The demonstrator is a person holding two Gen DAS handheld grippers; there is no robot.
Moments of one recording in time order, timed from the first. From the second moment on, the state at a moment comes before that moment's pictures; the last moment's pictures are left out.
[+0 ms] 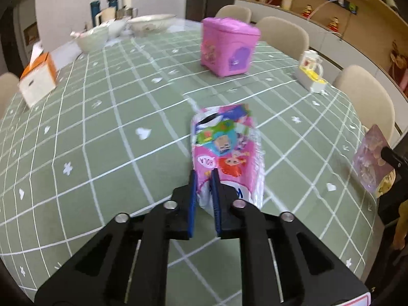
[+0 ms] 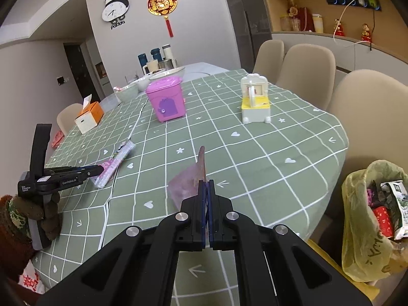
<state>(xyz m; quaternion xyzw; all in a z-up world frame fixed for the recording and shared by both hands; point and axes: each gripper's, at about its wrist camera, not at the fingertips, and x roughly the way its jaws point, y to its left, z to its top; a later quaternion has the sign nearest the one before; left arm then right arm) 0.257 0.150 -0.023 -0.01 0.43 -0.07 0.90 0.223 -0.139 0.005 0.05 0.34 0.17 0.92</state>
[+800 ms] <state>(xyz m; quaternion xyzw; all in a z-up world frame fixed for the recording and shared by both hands) 0.262 -0.082 0.063 -0.01 0.33 -0.28 0.90 0.188 -0.324 0.051 0.07 0.26 0.05 0.96</state>
